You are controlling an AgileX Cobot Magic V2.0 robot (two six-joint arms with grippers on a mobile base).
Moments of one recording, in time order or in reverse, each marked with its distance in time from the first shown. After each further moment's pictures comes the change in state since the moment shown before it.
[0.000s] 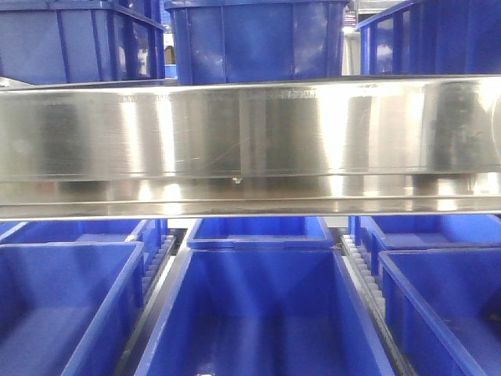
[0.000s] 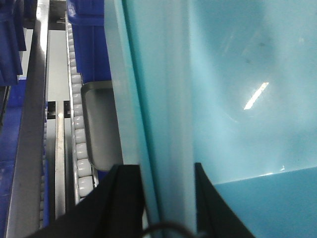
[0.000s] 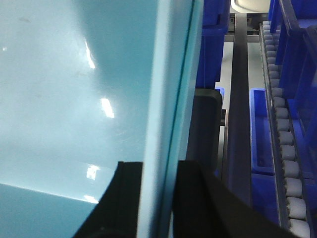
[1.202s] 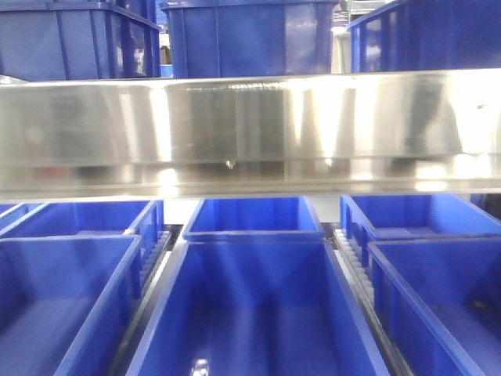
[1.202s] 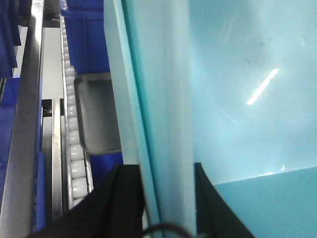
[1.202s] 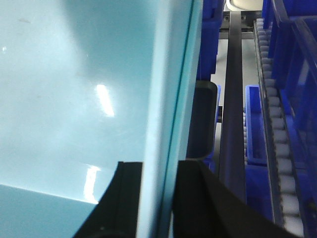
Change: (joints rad) left arm 0.000 0.000 0.000 0.000 -0.008 0.002; right arm 0.000 0.002 0.000 0.000 -0.014 0.000
